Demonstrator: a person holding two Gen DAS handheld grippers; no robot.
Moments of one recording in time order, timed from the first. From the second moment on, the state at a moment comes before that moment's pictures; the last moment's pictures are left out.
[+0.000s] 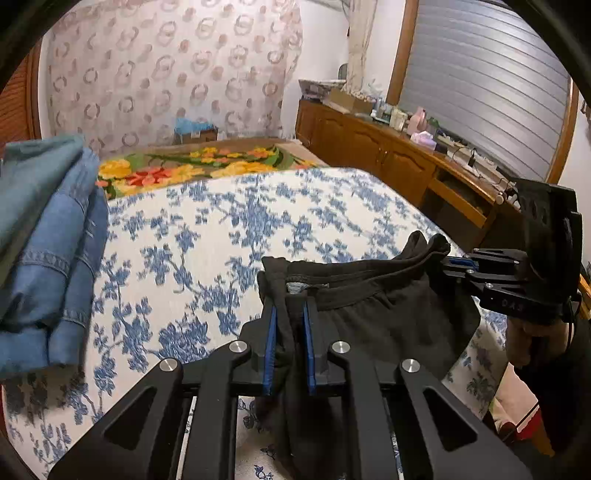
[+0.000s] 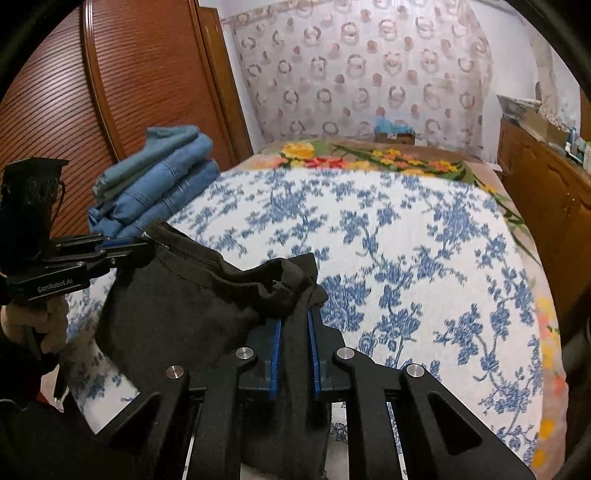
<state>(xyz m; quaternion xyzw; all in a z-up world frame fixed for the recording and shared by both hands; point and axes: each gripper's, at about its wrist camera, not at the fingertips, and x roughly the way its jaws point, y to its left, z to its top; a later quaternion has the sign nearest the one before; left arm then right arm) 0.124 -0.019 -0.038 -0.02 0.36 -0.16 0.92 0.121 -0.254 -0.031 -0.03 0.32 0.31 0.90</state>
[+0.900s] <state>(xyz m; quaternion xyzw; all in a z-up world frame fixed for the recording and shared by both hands) 0.109 0.019 0.043 -0.02 0.26 -0.13 0.96 0.112 -0.236 0.045 -0.05 0.22 0.33 0.92</state>
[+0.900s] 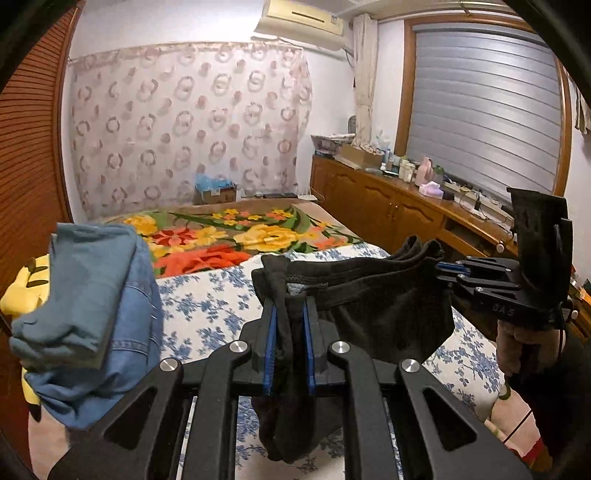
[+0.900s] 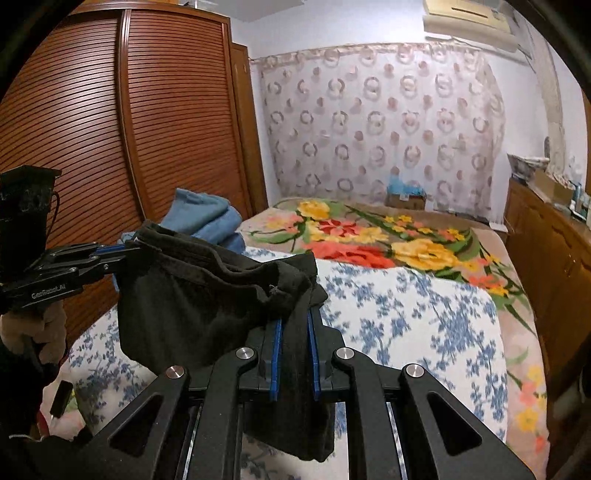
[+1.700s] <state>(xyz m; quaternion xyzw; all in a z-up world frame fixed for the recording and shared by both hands) 0.111 0.109 0.076 -0.03 0.23 -0.04 0.97 0.203 -0.153 0.069 -0.07 0.18 0.41 0.89</state>
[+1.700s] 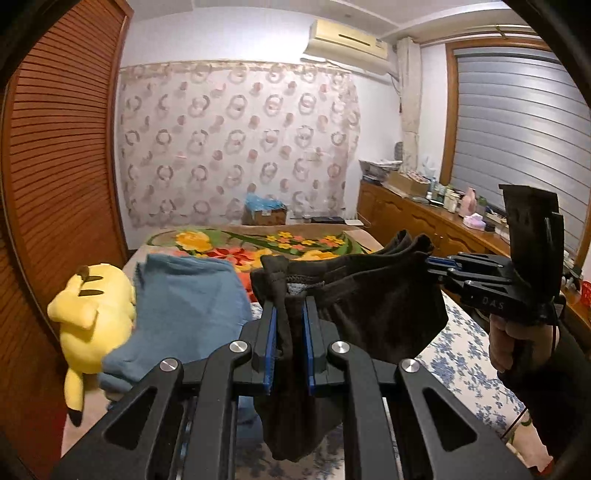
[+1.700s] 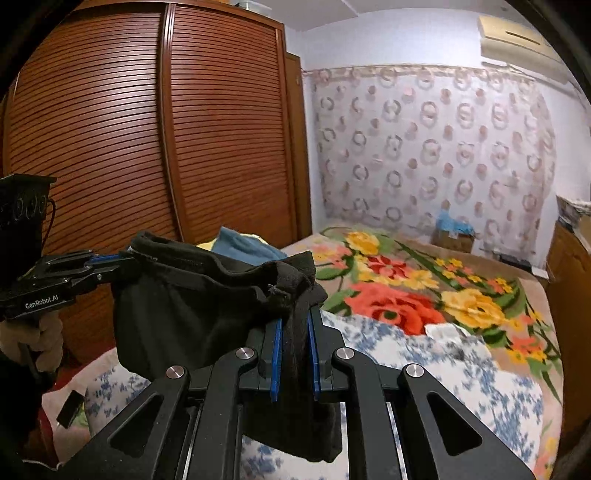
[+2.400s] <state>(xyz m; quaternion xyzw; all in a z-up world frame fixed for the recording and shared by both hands) 0.125 0.152 0.079 -0.06 0.21 0.02 0.98 0.256 -0.096 0.085 -0.12 0.12 0.45 0.88</state>
